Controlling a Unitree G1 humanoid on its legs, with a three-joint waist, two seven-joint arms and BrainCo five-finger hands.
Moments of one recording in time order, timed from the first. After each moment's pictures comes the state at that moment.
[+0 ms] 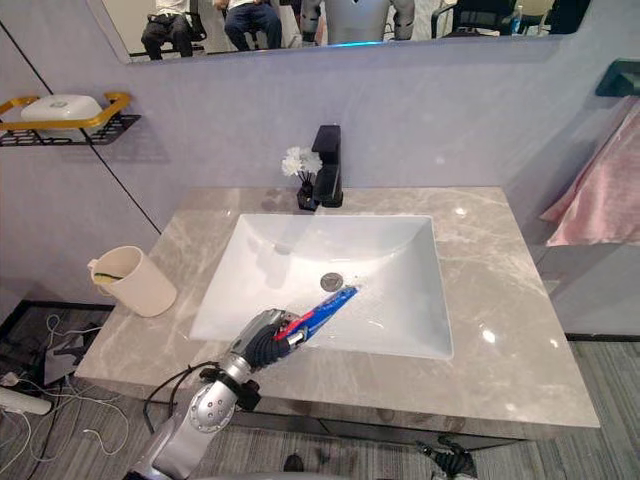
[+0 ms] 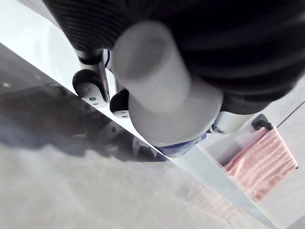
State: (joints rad) left arm 0.14 0.21 -0.32 -0.08 0.62 -0.12 0.02; right arm 0.17 -0.11 -0.42 0.86 0.16 -0.06 -0.10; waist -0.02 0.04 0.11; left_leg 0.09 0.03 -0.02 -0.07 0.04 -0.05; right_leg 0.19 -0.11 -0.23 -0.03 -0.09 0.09
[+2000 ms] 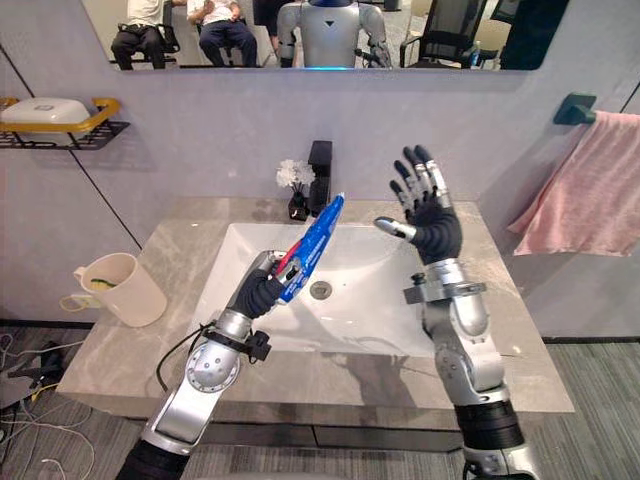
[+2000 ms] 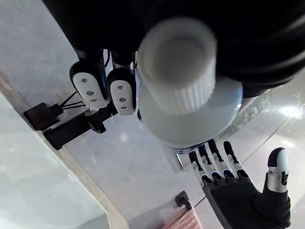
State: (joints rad) left arm -0.02 0.14 -0.33 -0.22 0.42 -0.12 0.07; right arm -0.19 -0.29 0.06 -0.19 0.64 -0.14 0.07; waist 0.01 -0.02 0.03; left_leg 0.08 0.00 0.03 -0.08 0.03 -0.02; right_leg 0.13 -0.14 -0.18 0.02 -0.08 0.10
